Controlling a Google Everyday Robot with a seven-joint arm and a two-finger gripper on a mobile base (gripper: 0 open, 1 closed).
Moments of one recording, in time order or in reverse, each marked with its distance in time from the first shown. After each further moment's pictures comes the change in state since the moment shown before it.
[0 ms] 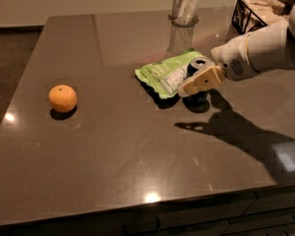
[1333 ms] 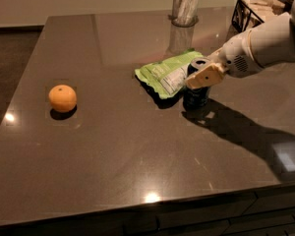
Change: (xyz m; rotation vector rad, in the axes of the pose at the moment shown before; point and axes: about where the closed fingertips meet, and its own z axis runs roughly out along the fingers) arm 0.003 0.000 -0.005 -0.049 0.050 -0.003
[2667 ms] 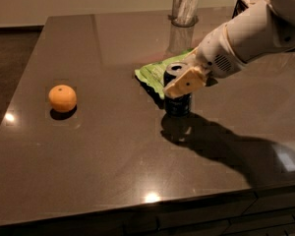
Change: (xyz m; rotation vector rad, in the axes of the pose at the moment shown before) arm -0.032 0.076 0.005 -0.160 0.052 -0.156
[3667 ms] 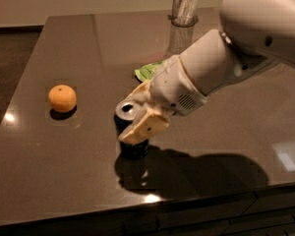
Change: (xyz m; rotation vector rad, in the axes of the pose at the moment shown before) arm -0.034 0.147 0.041 -0.345 -0.080 -0.276
